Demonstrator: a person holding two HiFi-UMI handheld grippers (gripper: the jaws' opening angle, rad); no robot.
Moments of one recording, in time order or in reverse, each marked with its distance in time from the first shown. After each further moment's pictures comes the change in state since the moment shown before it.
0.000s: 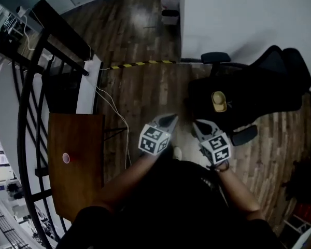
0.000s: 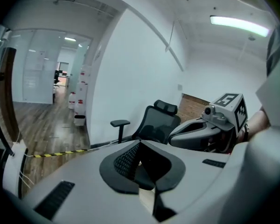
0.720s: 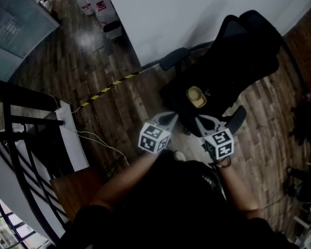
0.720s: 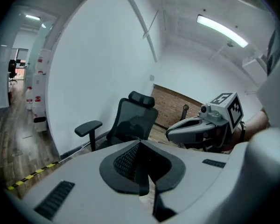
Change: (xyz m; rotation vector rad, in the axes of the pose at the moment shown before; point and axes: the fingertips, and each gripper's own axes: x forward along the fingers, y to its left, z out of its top) left arm 0.145 -0.014 0.054 0.167 0.137 -0.398; right arm -0.018 -0.140 -0.008 0.295 -0.033 -0.403
